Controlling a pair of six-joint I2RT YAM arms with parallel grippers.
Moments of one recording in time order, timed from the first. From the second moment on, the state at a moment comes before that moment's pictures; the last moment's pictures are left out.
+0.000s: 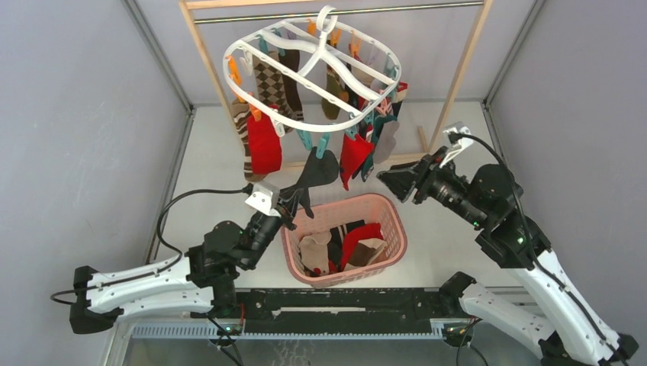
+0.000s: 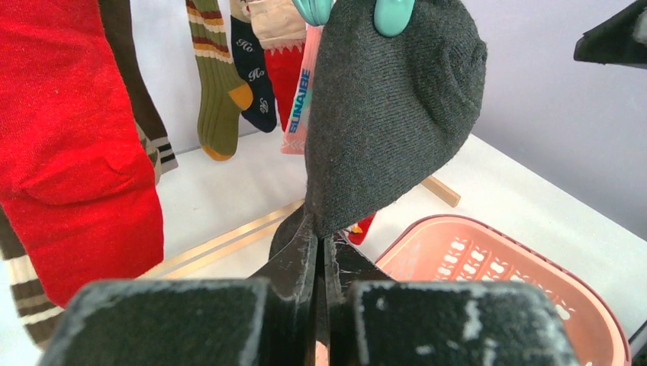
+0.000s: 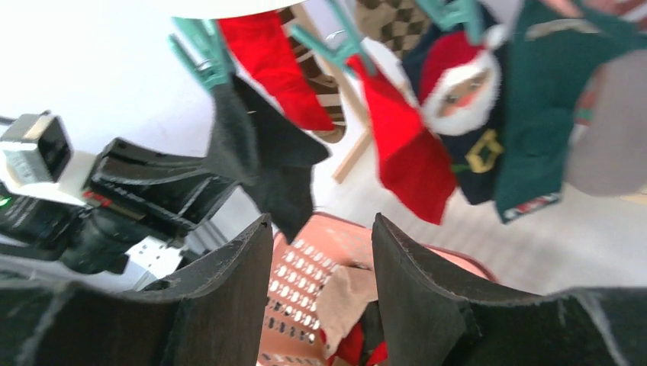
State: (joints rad) left arm -1.29 0.70 0.64 0.28 -0.73 0.08; right arm 0.67 0.76 1.10 -0.43 -0.16 0.50
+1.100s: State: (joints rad) left arm -1.29 0.62 0.64 0.22 -0.70 0.08; right arm 0.69 1.16 0.88 0.11 0.22 0.43
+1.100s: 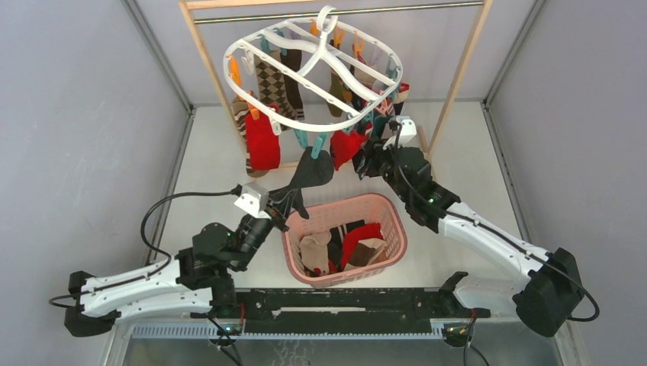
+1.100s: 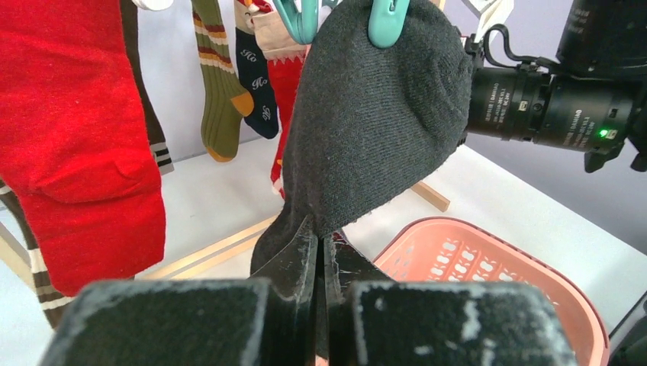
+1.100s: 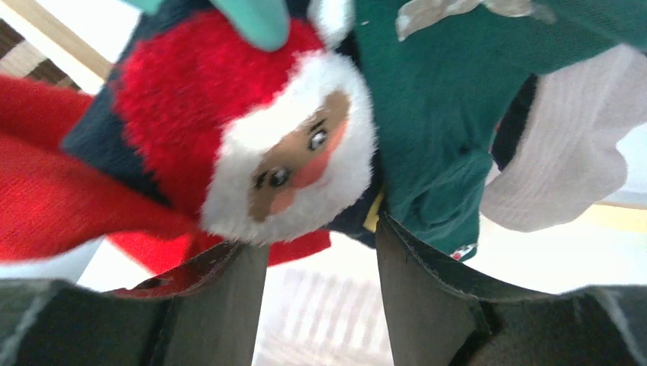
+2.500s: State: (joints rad) left arm -1.29 0.60 0.65 0.16 -0.69 0.06; right arm 0.77 0.90 0.88 -0.07 0.27 0.43
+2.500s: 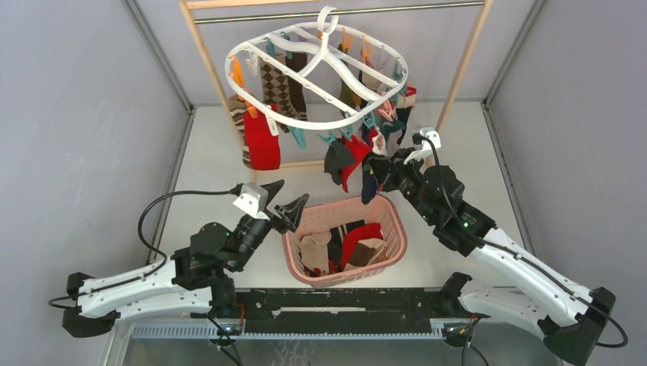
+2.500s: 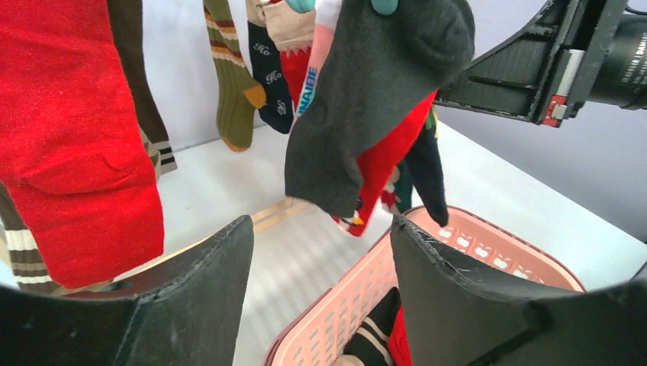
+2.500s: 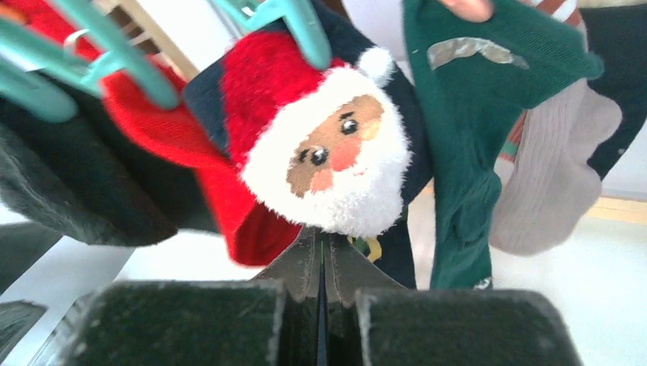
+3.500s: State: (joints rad) left arm -1.58 0.77 0.82 0.08 -0.73 0.04; right arm 1.00 0.88 0.99 -0.16 0.19 0.46
